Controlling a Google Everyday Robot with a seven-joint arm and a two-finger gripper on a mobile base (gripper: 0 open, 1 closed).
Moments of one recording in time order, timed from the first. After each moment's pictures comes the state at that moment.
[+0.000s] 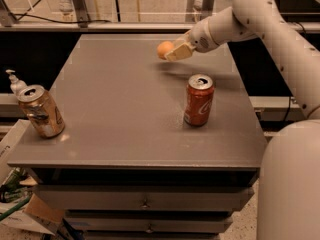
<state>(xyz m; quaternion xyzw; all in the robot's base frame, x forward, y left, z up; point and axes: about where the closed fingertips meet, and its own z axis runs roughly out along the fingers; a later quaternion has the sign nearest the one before) 0.765 -0.058 0.867 -0.51 0.73 0.21 0.41</state>
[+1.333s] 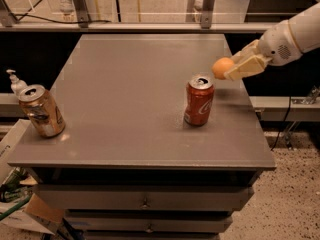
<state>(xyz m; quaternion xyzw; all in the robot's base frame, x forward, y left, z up) 0.626 -0.204 0.894 -0.52 0.76 0.20 0.34</state>
